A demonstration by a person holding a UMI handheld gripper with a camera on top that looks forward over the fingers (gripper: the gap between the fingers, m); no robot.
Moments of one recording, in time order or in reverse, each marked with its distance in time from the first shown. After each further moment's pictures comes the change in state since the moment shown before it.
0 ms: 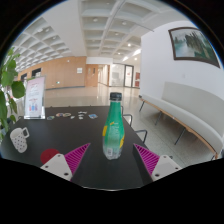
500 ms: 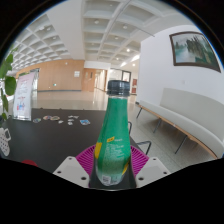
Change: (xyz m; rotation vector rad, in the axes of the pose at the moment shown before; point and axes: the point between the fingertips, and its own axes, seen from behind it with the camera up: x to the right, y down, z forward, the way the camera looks) arm 0.010 -0.016 0.111 0.068 0.052 -0.038
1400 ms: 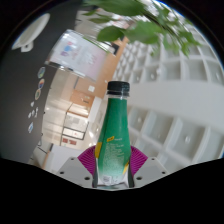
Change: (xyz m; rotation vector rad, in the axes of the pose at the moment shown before) arm -0.205 -0.302 -0.151 0.655 0.538 -1.670
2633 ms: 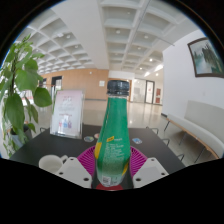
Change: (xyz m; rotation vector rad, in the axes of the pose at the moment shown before) arm -0.172 -0.062 -0.103 -0.360 -0.639 1.751
